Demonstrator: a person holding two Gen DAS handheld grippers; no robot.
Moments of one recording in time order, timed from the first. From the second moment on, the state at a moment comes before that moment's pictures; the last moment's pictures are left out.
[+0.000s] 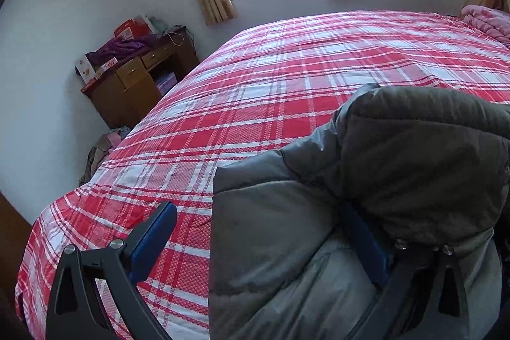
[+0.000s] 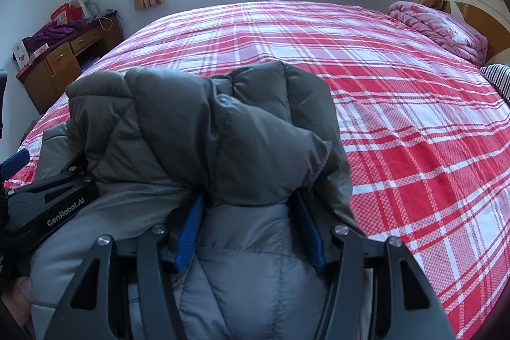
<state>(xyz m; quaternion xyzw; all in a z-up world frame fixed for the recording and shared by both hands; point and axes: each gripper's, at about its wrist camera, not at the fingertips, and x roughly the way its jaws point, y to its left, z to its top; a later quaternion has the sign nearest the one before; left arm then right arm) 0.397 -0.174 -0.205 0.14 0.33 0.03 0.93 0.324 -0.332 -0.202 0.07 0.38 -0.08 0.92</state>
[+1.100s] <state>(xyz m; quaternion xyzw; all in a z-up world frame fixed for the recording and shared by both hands) 0.344 -0.095 -0.174 0.05 0.35 -0.04 0.93 0.275 -0.372 -0.181 0.12 0.32 -0.08 0.94</state>
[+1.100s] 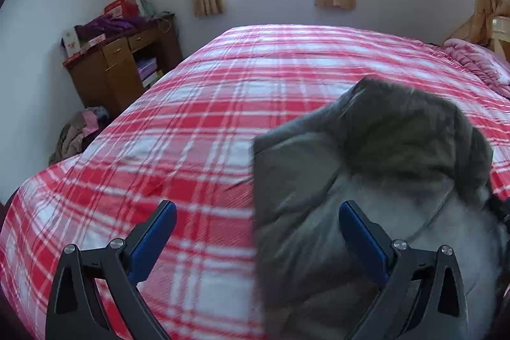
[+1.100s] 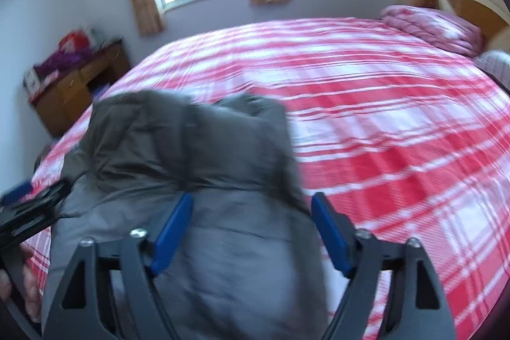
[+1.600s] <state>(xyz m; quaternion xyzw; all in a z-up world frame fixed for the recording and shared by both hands) 0.341 -0.100 -0.205 0.03 0.39 -0.08 0.92 0.269 -0.405 -0.207 0.18 0.37 -0.01 0.91</state>
